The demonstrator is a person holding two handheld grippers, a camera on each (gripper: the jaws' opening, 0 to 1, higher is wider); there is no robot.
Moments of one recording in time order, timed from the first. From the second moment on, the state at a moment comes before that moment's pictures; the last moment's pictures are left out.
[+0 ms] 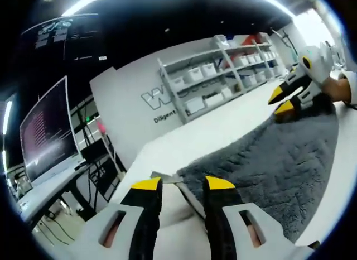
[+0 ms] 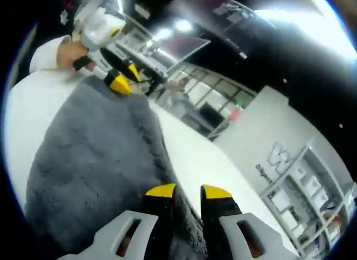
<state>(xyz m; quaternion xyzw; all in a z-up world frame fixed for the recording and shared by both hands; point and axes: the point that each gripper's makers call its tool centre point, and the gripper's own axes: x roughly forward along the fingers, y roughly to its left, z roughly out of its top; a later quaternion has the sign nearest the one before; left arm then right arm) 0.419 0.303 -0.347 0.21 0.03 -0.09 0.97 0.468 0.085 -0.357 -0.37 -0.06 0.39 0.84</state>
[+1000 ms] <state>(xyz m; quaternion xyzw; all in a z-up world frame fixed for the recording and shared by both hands) 0.371 0.274 -0.342 0.13 0.09 -0.24 0.96 0.439 0.086 -0.358 -0.21 0.01 0.52 0.83</state>
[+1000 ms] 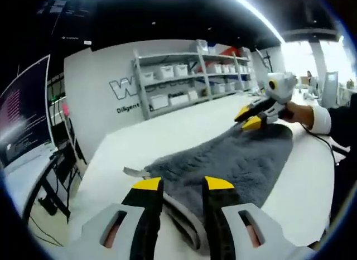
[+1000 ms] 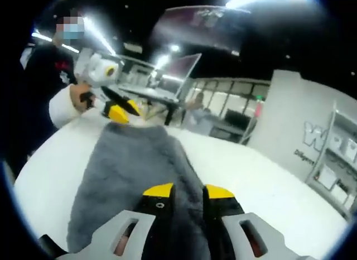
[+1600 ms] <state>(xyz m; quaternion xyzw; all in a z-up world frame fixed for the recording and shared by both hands) 0.343 0.237 -0.381 0.16 0.17 -0.36 0.90 0.463 0.038 -0.386 -0.19 0.10 0.51 0.84</state>
